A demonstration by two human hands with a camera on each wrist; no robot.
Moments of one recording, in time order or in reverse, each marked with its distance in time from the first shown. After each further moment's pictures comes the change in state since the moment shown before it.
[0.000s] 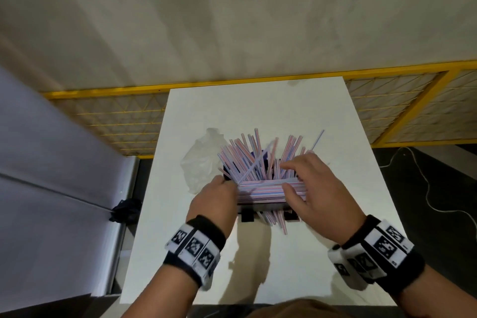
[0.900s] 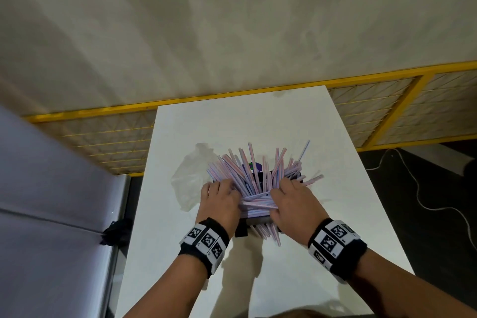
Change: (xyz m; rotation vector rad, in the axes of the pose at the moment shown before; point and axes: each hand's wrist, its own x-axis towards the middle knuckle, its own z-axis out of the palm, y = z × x) left_hand 0.046 0.002 0.049 0.260 0.063 0.164; right_hand 0.011 0.044 0.059 -0.539 -0.328 0.091
